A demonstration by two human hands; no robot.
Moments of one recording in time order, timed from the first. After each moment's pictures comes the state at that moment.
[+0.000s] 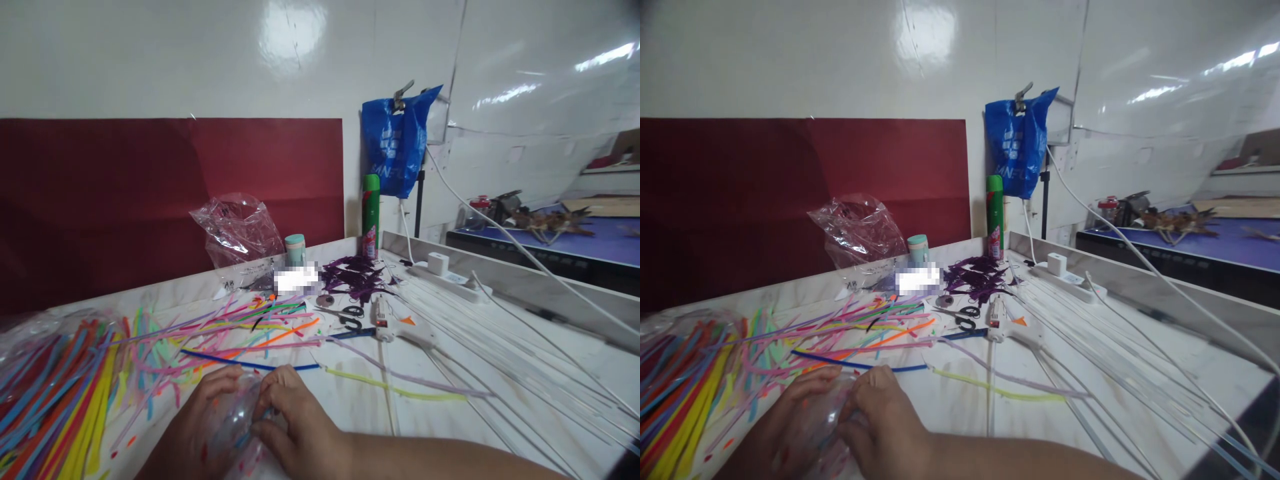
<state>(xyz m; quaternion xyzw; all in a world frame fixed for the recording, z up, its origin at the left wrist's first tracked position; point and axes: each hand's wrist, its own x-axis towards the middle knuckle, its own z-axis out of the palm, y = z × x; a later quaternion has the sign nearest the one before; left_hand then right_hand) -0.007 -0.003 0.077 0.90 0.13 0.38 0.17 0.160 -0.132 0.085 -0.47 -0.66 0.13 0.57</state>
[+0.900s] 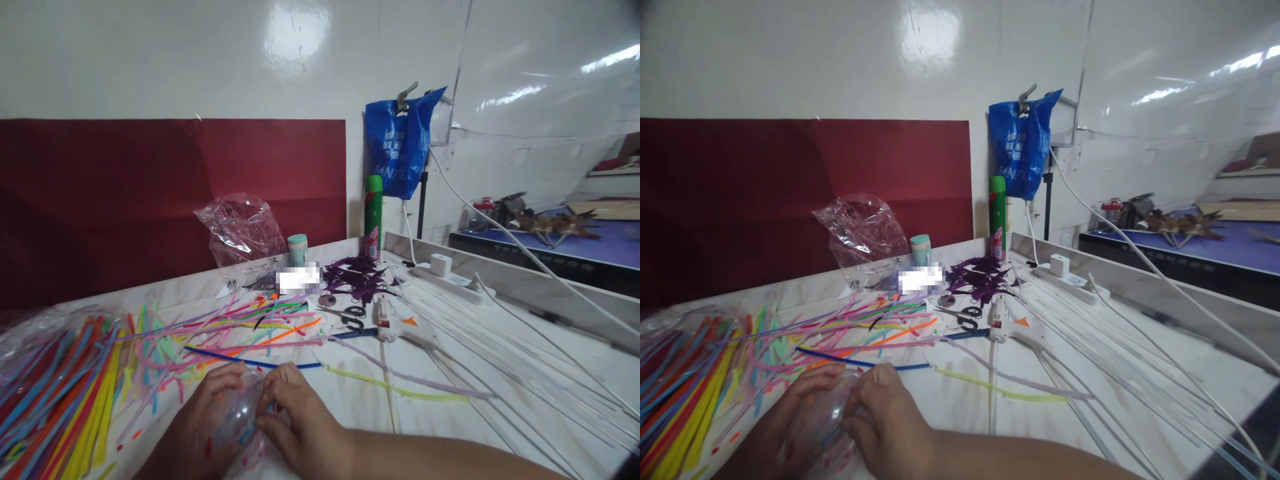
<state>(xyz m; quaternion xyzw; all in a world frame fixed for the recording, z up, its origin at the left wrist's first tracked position) -0.008 -0.008 0.085 0.91 0.14 0.35 0.17 0.161 -0.133 0.084 -0.47 -0.66 0.13 0.57</state>
